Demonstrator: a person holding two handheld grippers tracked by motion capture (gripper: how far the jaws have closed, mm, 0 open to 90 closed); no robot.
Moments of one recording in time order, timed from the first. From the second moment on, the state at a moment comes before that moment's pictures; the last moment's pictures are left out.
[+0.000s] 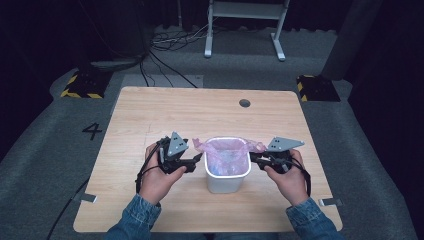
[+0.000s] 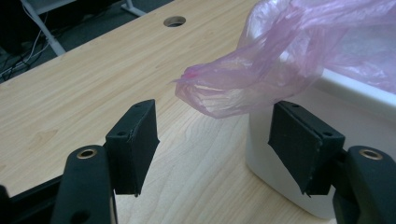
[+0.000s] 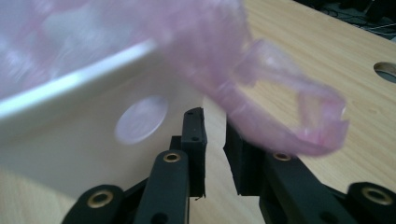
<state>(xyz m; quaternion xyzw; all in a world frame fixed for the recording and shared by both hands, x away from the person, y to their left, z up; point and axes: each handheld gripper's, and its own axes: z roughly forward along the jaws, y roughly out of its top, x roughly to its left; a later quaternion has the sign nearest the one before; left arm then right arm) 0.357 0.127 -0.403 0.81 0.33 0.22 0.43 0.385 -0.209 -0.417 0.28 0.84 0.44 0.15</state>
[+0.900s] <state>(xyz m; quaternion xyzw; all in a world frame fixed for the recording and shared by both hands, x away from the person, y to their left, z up) 0.349 0.127 -0.401 0.79 0.34 0.21 0.45 0.394 -0.180 -0.363 0.27 0.78 0.55 0.11</state>
